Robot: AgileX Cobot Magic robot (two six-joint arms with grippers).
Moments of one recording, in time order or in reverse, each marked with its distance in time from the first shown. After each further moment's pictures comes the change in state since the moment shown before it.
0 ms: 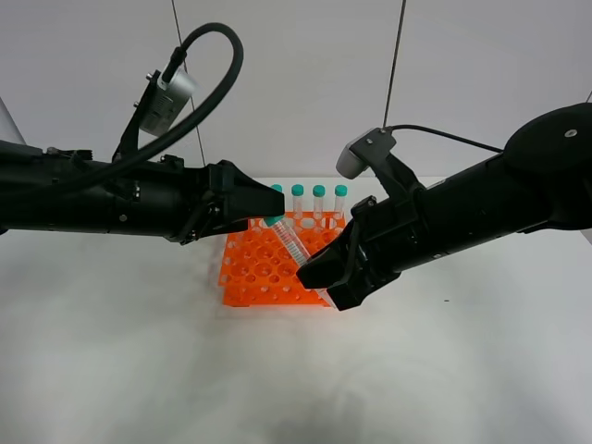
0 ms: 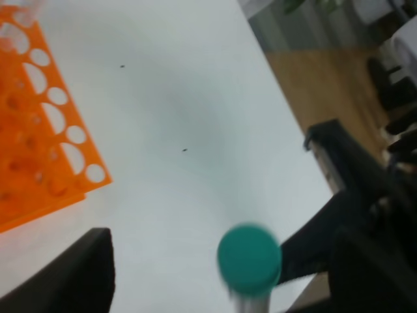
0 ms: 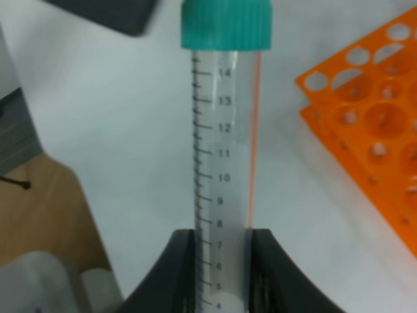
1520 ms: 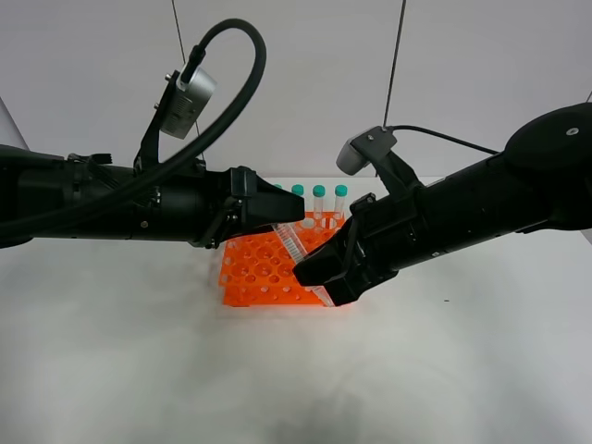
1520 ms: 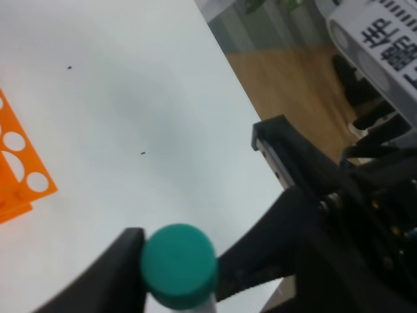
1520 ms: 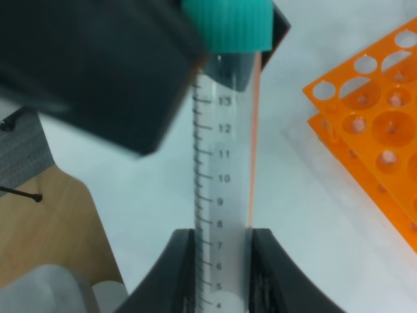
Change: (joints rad) left arm -0.073 0.019 0.000 -0.114 -0.009 0.100; right arm 0.000 0.000 0.000 0.042 -0.010 -0.004
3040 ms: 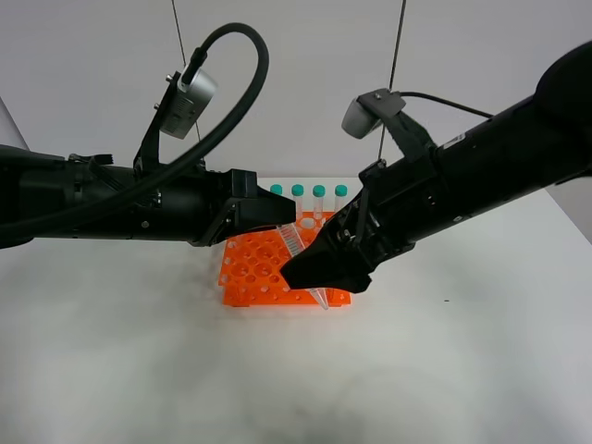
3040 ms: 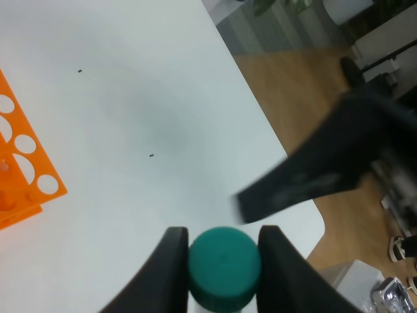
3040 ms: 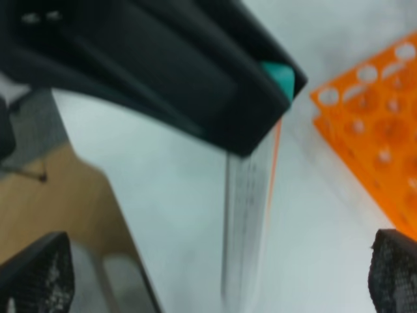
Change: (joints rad) left arm 0.000 0.002 0.000 0.003 -0.013 0.004; right arm 0.000 -0.071 -0.164 -0.309 0.195 0.323
